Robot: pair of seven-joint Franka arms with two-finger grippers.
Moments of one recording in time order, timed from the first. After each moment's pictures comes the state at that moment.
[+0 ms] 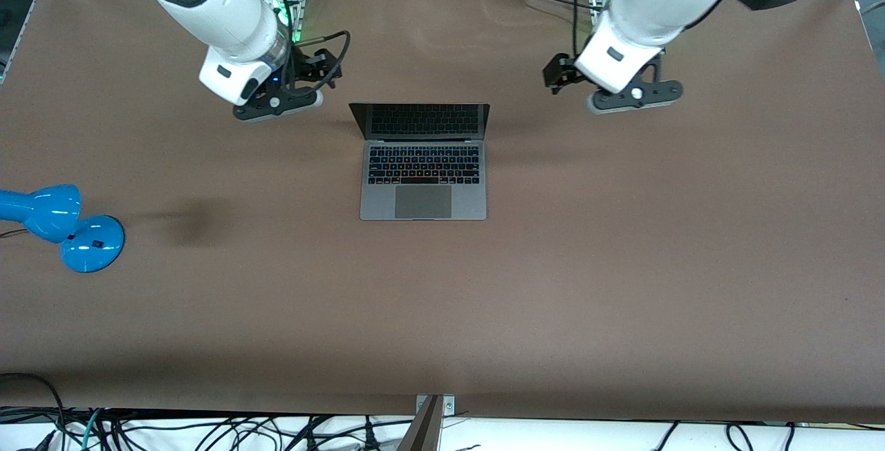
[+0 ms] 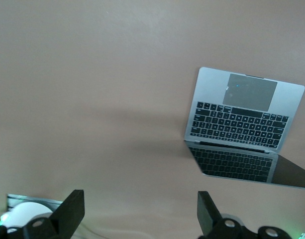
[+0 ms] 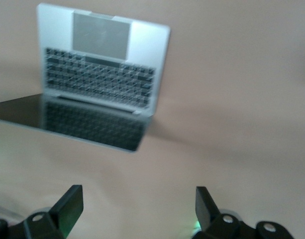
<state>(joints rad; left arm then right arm) -0.14 0.08 -0.39 -1.63 -0.14 1.57 -0.73 0.09 0.05 0.43 -1.78 0.20 1.64 0.30</state>
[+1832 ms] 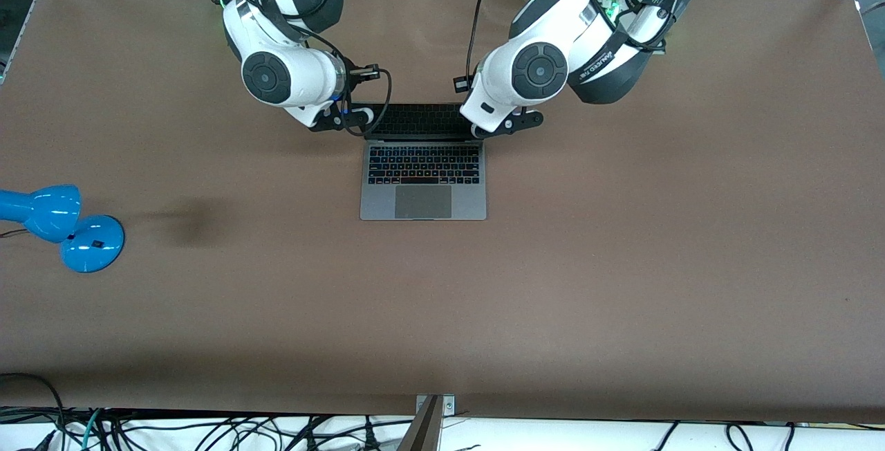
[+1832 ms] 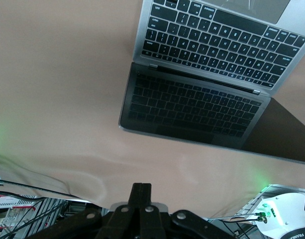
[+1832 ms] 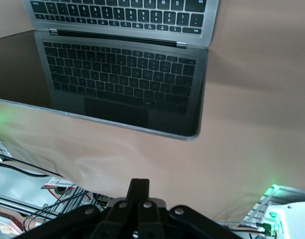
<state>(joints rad) -0.21 0.38 -0.54 -1.64 -0.32 1.67 -0.95 0.17 0.16 0.43 -2.02 0.42 1.76 0.32</state>
